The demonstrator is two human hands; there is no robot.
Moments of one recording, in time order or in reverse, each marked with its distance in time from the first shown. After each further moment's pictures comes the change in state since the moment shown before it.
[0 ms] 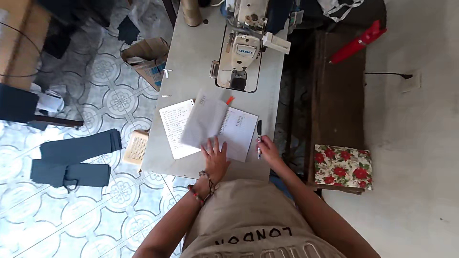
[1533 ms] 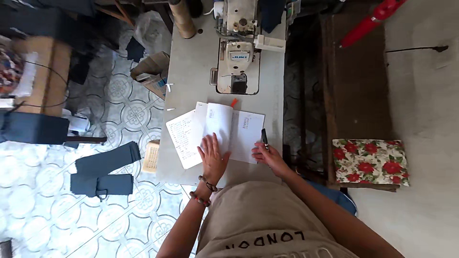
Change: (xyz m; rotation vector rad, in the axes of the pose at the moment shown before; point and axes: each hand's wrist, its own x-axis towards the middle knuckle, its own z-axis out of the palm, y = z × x) left_hand 0.021 -0.038 0.005 -0.065 0.471 -0.015; right_hand 0.004 0.011 0.020 0.408 -0.110 0.180
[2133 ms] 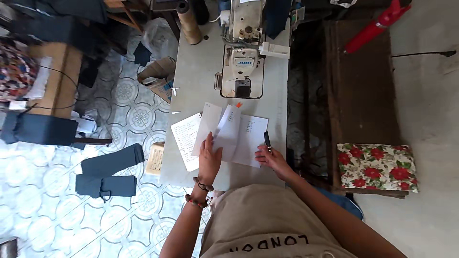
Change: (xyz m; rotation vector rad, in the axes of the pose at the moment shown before) left_hand 0.013 -0.005 -0.035 -0.348 0.140 -0.021; right_hand 0.000 -0.006 -0.001 -0.017 -0.015 -0.007
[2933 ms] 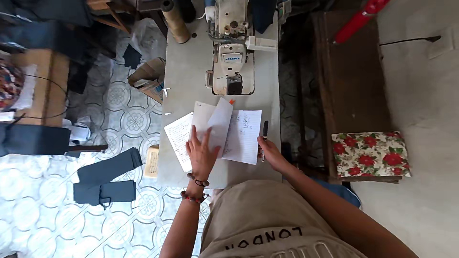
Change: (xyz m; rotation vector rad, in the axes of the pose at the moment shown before) left_hand 0.008 0.007 -0.009 0.307 0.026 0.098; right_hand 0.001 -0.010 0.004 -0.065 0.070 -0.092
